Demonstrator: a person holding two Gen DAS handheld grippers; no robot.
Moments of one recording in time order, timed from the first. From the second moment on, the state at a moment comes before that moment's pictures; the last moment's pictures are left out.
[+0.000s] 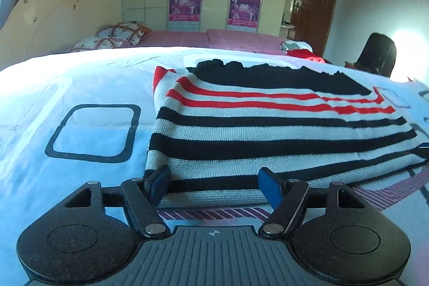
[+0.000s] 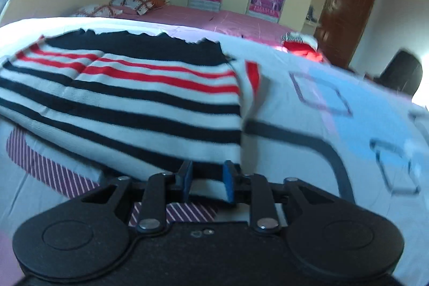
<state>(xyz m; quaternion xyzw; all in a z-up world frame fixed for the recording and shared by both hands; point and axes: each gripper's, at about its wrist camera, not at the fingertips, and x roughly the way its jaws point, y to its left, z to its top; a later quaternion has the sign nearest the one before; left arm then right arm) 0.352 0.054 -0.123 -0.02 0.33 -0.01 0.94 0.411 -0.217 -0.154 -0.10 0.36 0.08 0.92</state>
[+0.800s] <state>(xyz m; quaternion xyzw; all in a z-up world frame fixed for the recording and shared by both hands) 0.372 0.073 -0.128 -0.04 0.38 0.05 0.92 0.423 -0.225 -0.153 -0.06 0.38 0.06 0.92</state>
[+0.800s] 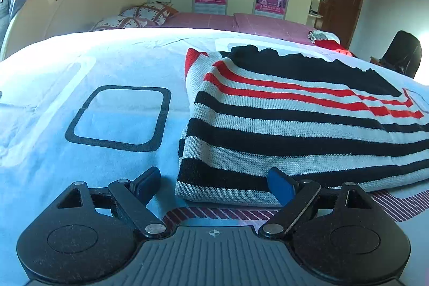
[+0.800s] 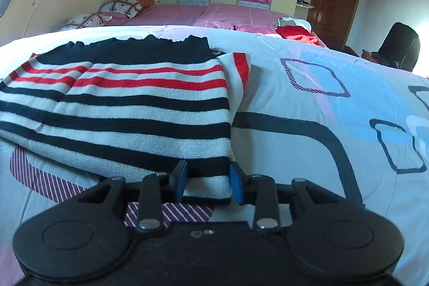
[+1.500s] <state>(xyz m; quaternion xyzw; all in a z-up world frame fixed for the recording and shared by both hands) 0.313 0.131 -0.132 -0.40 0.34 -0.03 0.85 0.378 -0.207 -0.110 -0.01 0.33 0.05 0.94</state>
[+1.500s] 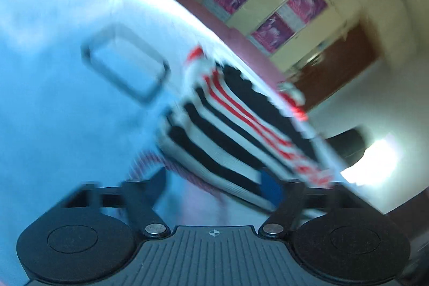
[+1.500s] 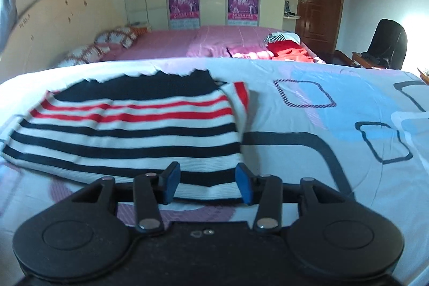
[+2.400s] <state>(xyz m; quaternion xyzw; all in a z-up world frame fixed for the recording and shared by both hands) 0.411 0.115 -0.200 -0.53 0.25 0.04 0.81 0.462 -0.107 -0.127 0.04 0.34 0.17 0.92</state>
